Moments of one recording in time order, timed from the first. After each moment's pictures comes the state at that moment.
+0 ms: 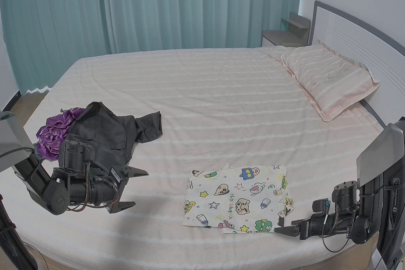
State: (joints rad) left arm -0.17 1.94 -0.47 -0.75 -0.46 -1.15; right arm 0.22 2.36 -0.02 -1.55 0.50 0.22
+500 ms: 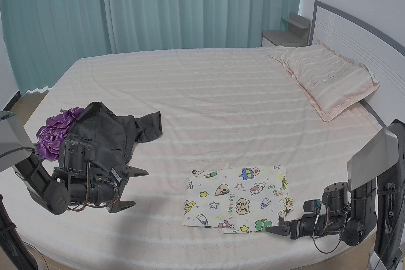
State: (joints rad) left arm -0.17 1.94 -0.47 -0.75 -0.46 -1.15; right arm 0.31 2.39 -0.08 -1.55 0.46 0.32
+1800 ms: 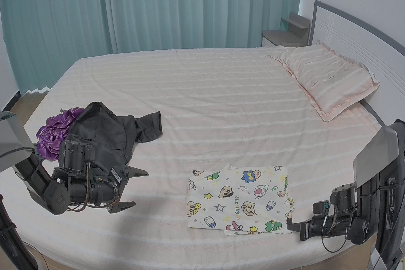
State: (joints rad) left arm -0.17 1.94 -0.47 -0.75 -0.46 -1.15; right arm 0.21 2.41 -0.02 -1.55 0.39 0.17
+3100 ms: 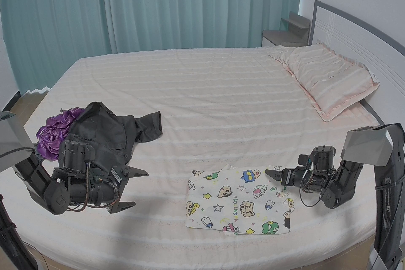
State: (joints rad) left arm -0.17 1.94 -0.47 -0.75 -0.46 -1.15; right arm 0.18 2.47 -0.71 -1.27 0.27 0.29
